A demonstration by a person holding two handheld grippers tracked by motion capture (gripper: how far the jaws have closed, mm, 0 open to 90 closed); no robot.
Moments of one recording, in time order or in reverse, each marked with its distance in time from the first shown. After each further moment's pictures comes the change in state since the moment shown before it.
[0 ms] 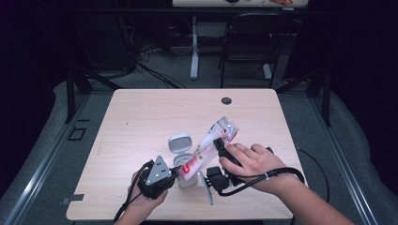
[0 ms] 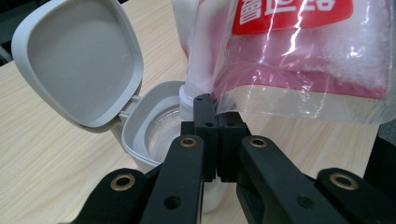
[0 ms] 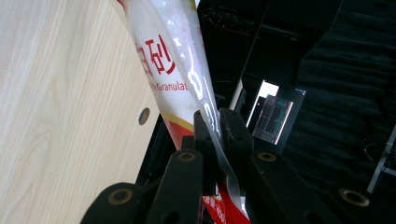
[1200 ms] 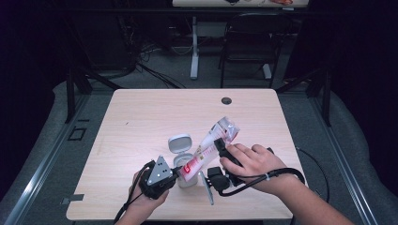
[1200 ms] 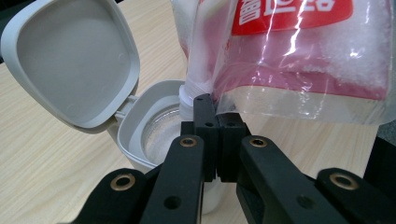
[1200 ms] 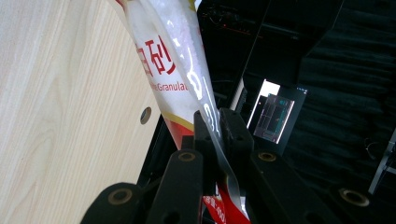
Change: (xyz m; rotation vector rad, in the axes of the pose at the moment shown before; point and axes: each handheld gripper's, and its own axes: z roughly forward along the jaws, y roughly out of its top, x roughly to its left) left arm -0.001 0.000 0.004 0.001 -0.004 -0.003; right arm 0.003 -0.001 0.001 -0.003 0.004 0.009
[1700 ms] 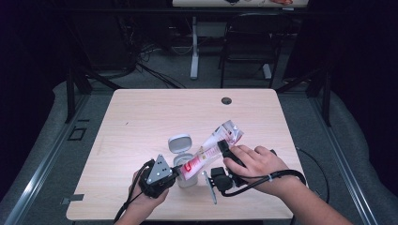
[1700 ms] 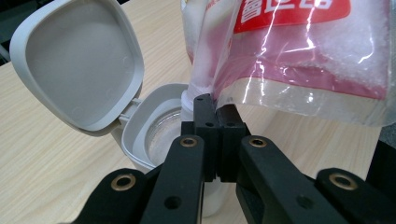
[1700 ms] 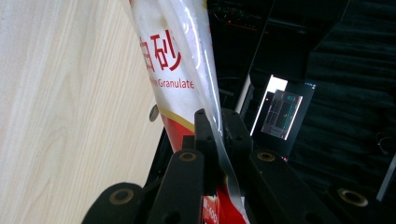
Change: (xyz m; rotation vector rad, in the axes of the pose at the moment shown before) left arm 0.002 0.002 0.000 -0.003 0.005 -0.006; right arm 0.008 -0.006 0.002 0.007 0.021 0.027
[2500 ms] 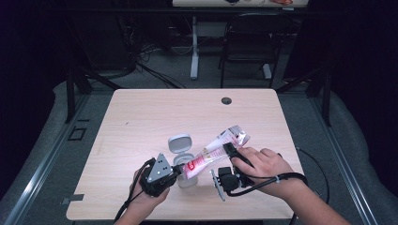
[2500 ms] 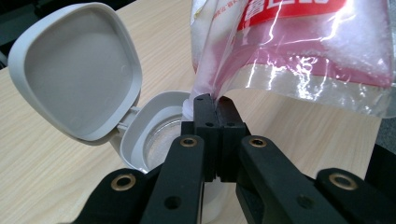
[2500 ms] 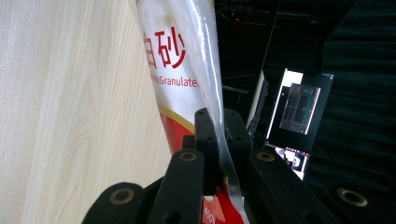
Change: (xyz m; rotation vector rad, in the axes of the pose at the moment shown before) left arm 0.001 0.004 0.001 -0.009 -0.012 0.009; right arm 0.011 -0.014 0.002 -0.020 0.040 0.095
